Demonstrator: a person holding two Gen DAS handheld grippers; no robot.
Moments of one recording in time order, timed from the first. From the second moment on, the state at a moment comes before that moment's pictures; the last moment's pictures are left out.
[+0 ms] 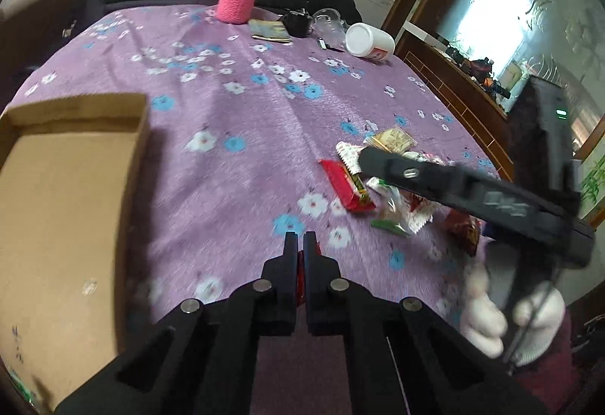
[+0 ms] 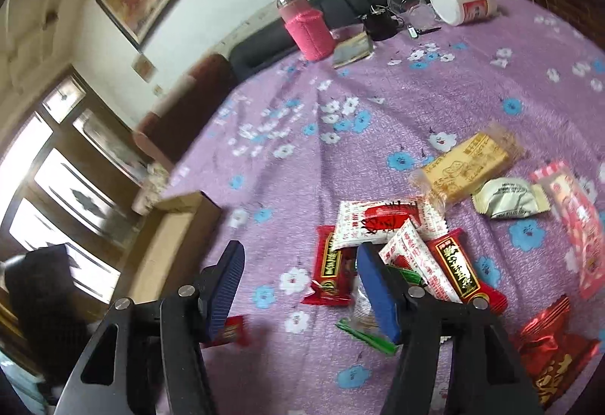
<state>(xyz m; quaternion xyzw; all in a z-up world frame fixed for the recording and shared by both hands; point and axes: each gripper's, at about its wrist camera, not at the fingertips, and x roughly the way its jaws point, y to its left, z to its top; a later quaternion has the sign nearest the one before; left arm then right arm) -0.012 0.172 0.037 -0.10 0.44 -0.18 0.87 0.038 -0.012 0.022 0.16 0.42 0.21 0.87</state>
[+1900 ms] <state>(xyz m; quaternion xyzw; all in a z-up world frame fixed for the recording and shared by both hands) -0.172 0.339 0.079 -0.20 0.38 0.03 0.90 -0.086 0.153 0.059 0.09 0.43 0.37 0.82</state>
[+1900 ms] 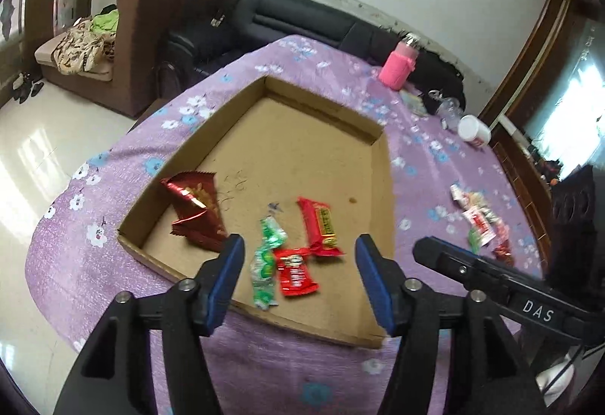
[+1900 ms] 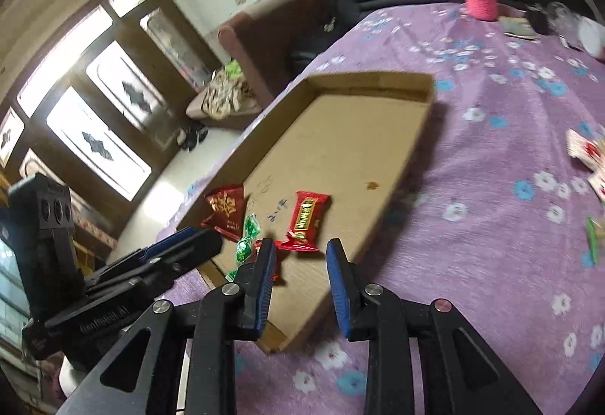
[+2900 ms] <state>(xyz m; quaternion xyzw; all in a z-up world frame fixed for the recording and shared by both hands) -0.131 0.177 0.047 -0.15 0.46 -0.17 0.86 -0.111 -0.105 0.042 0.24 0.39 0.16 0.87</state>
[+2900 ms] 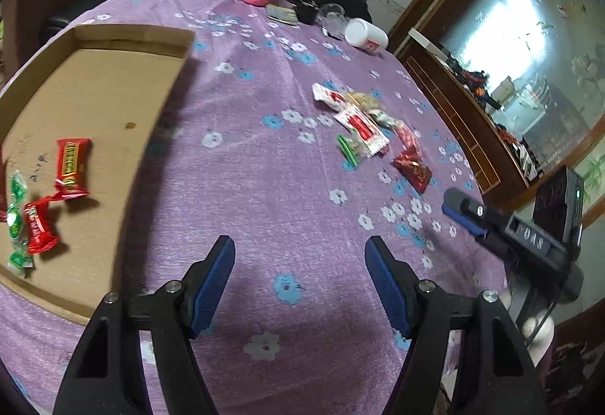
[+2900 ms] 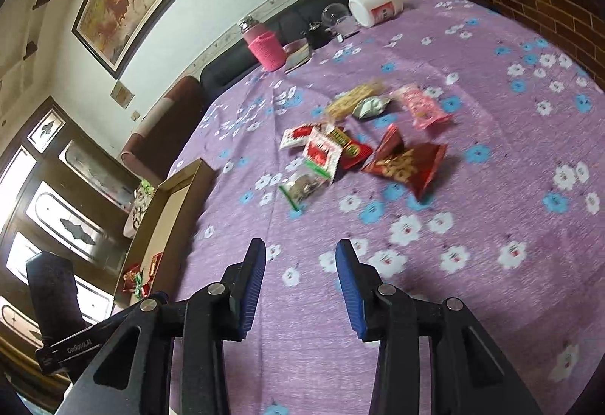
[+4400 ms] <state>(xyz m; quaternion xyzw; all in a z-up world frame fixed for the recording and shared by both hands) 0.034 0.032 0.023 0.03 0.46 -0.23 0.86 -0.019 -0.173 0.012 0.22 0.39 0.16 0.88</state>
